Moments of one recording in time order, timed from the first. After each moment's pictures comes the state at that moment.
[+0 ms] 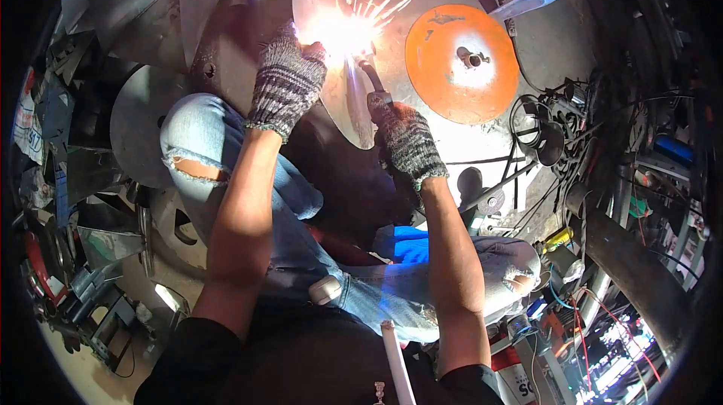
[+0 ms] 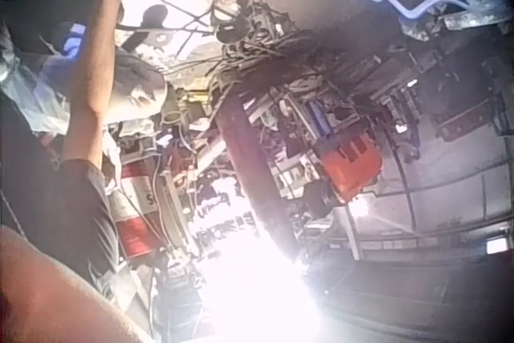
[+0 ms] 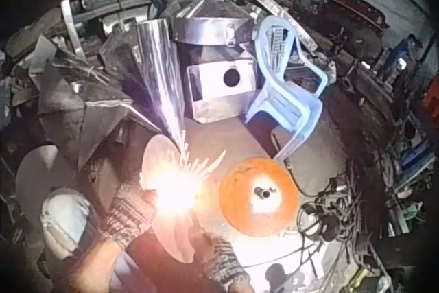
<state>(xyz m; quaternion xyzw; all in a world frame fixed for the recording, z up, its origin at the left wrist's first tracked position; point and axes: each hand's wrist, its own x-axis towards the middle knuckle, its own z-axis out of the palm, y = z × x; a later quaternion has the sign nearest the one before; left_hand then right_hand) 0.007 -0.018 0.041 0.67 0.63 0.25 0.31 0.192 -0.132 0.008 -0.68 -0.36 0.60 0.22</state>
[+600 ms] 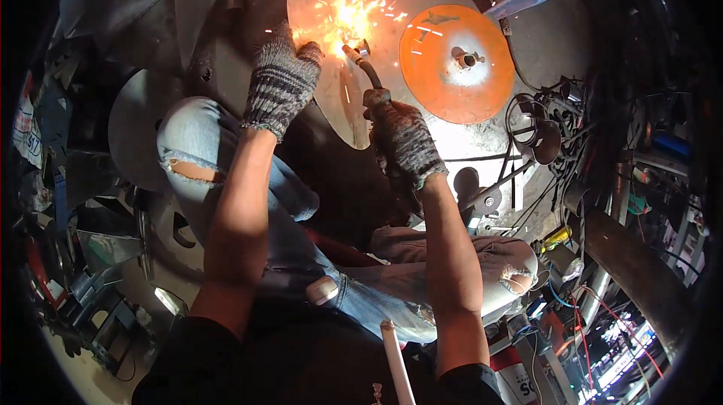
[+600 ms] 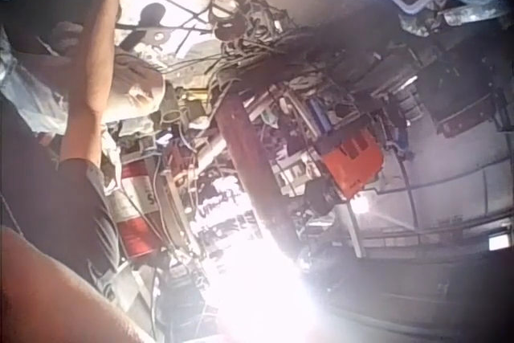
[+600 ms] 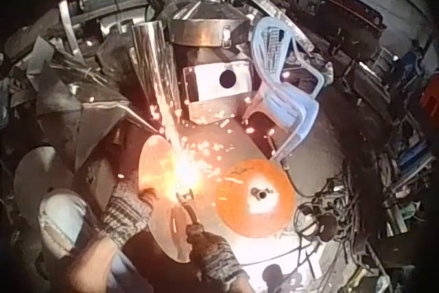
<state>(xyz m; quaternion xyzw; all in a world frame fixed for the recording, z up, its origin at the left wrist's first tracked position) 0.007 -0.012 0.026 0.71 0.62 0.24 0.24 0.186 -0.132 0.006 -0.61 -0.16 0.67 0.40</state>
